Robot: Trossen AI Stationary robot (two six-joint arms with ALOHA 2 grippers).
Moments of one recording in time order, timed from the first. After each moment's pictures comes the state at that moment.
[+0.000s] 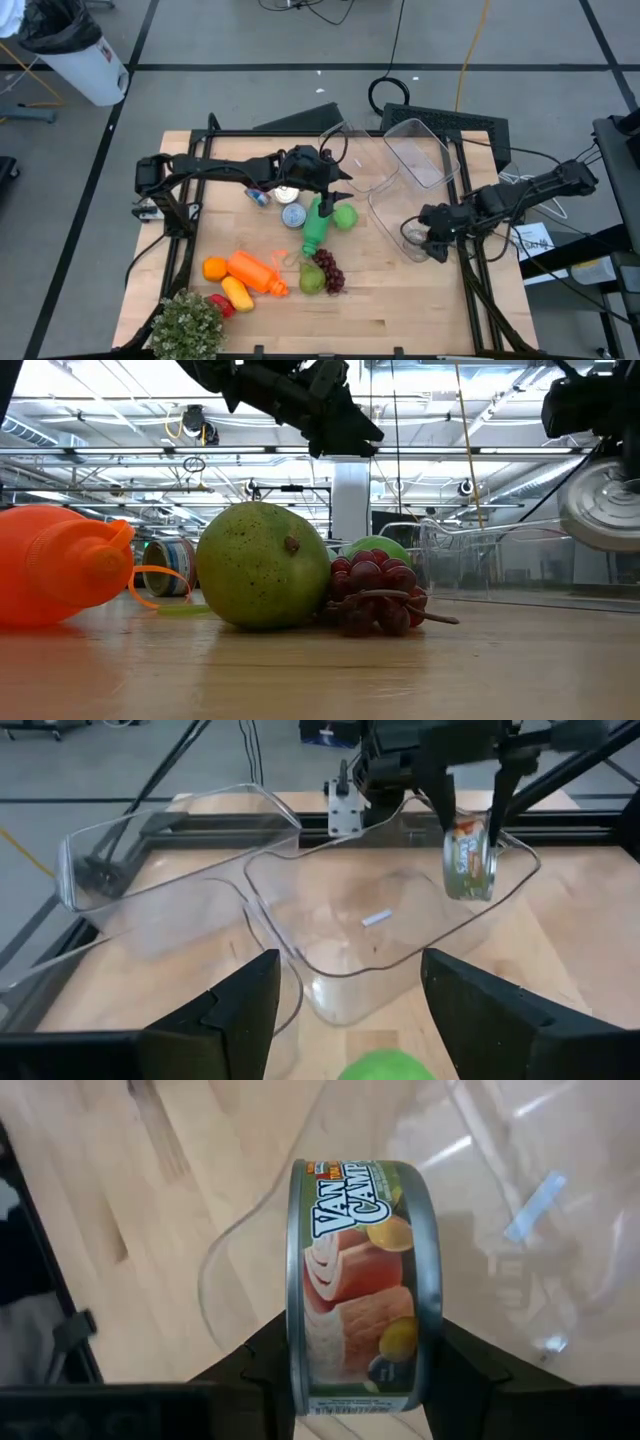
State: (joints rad) left arm 0.17 1.73 1.26 0.07 0.15 0.10; right arm 0.30 0.80 0.67 -0.97 -0.11 0.82
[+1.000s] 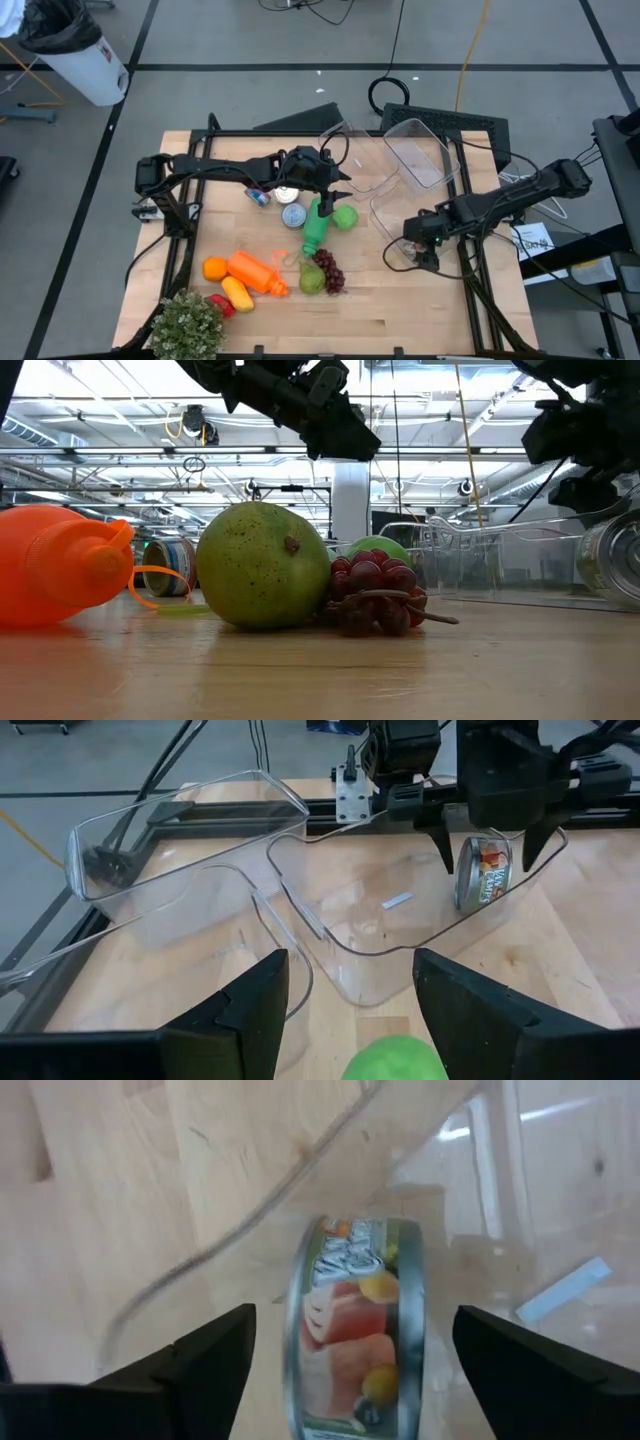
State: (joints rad) left arm 0.17 1.73 1.26 0.05 0.12 0.12; right arm 0.27 1.04 0.65 -0.83 -0.16 0.50
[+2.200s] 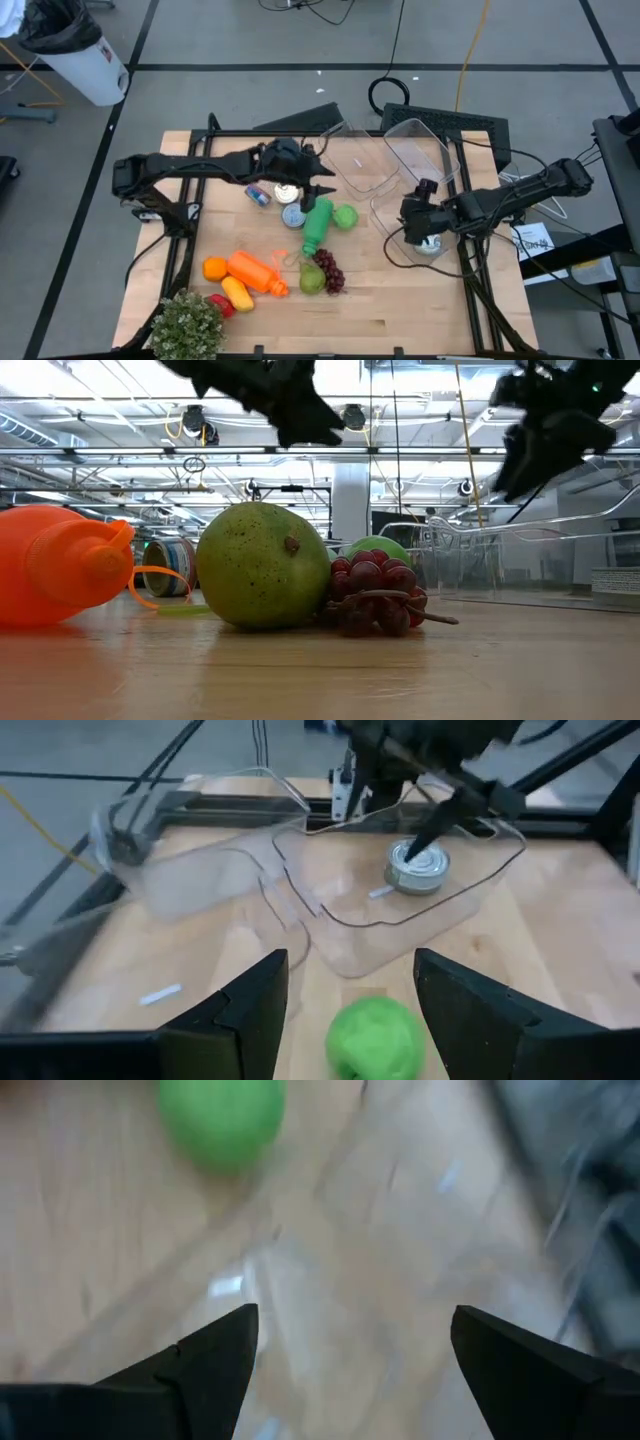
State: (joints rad) left arm 0.21 1.54 1.11 0.02 0.18 0.05; right arm 0.28 0.99 0.73 -0.79 0.61 0.29
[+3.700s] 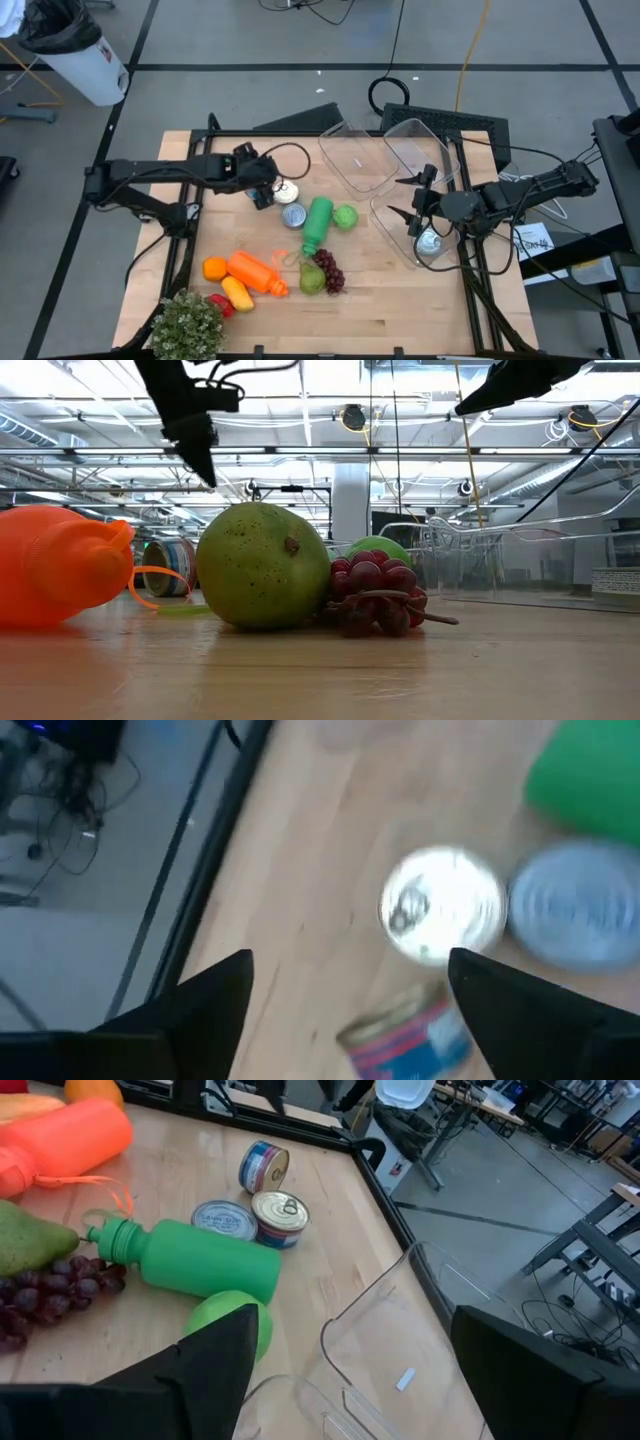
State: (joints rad) left arm 0.15 1.31 1.09 -0.89 -0.45 -0.01; right arm 0.28 0.79 0.73 -0.41 0.65 -0.07
